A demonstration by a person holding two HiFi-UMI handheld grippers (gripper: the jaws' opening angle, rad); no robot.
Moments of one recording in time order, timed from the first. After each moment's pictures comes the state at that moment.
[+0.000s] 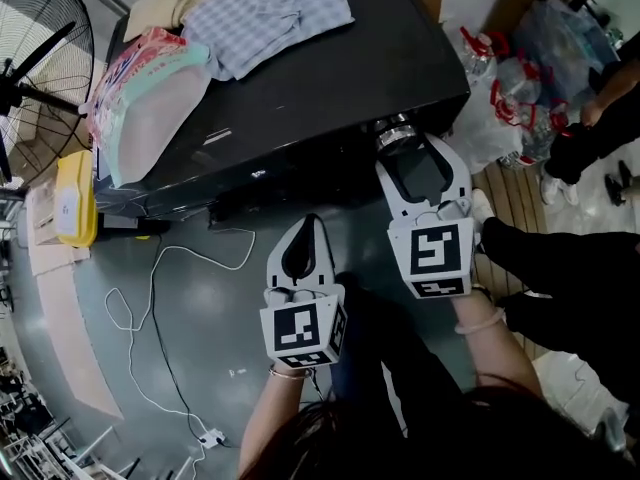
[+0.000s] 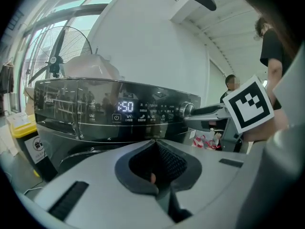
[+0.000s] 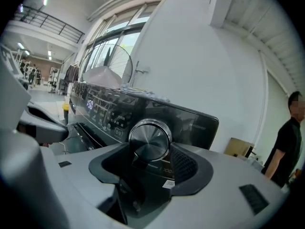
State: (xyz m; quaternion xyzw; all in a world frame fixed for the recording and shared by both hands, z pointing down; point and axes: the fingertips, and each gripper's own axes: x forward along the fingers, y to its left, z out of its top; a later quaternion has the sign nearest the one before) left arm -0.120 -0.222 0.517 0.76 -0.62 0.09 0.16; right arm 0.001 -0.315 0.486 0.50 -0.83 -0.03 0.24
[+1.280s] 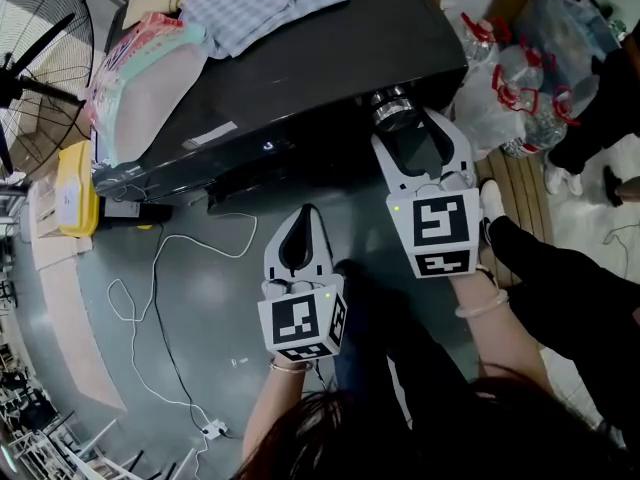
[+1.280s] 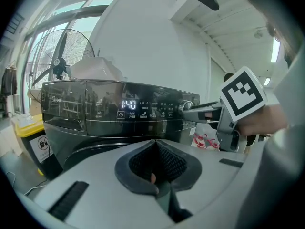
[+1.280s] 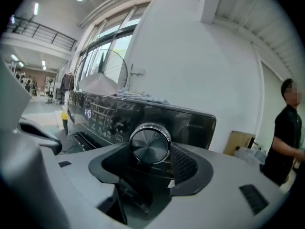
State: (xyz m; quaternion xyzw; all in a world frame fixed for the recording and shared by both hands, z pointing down) left arm -0.122 -0.203 0.520 0.75 -0.63 0.10 0.15; right arm 0.001 -0.313 0.479 0.51 -0.83 0.01 0.21
